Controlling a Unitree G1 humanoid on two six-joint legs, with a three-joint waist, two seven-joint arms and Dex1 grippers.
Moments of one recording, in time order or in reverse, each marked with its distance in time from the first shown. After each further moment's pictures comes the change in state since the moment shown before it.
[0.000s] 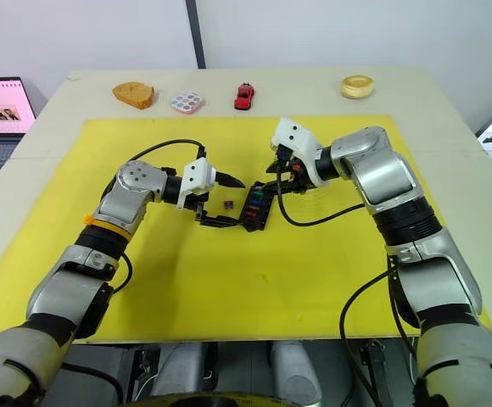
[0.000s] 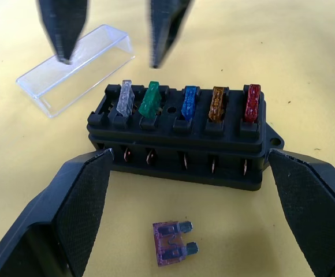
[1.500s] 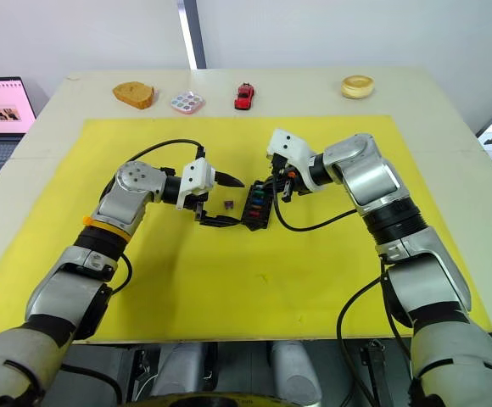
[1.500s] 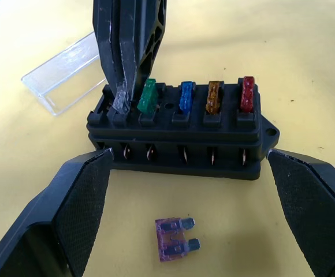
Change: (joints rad) left arm 0.009 0.006 0.000 -0.018 0.000 0.001 0.013; right arm -0.009 0.046 0.027 0.113 -0.036 -0.054 0.042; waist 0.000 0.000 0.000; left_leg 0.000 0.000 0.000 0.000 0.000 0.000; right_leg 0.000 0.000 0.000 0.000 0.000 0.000
